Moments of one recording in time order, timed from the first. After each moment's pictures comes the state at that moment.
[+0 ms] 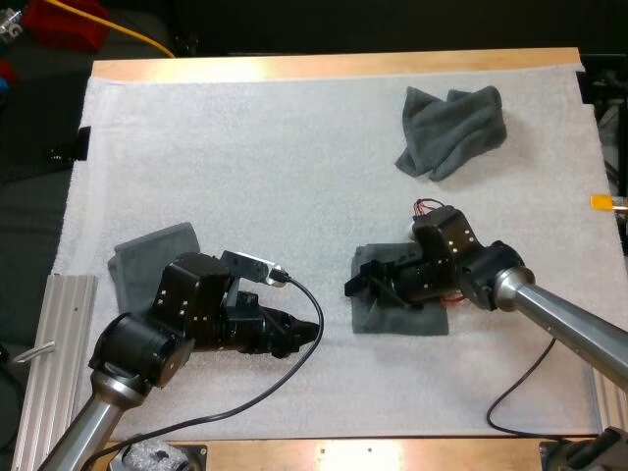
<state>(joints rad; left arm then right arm) -0.45 0.87 -0.74 0.91 0.55 -2.07 0.60 1.54 -0.83 0.41 -0.58 -1.10</state>
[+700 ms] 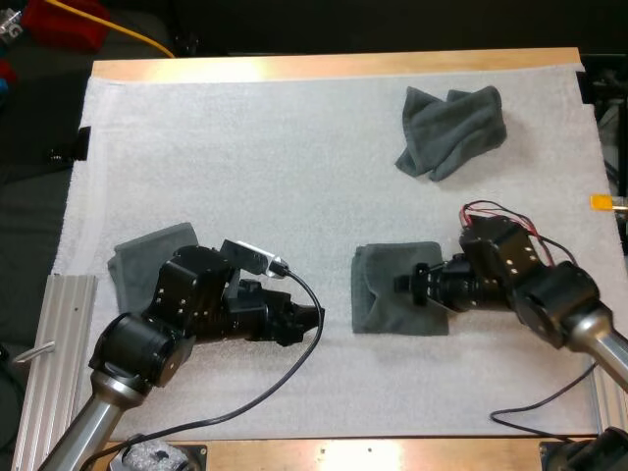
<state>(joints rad) -0.45 0.87 -0.74 0.79 0.55 -2.07 0.60 1.13 -0.83 0.77 -0.25 -1.22</state>
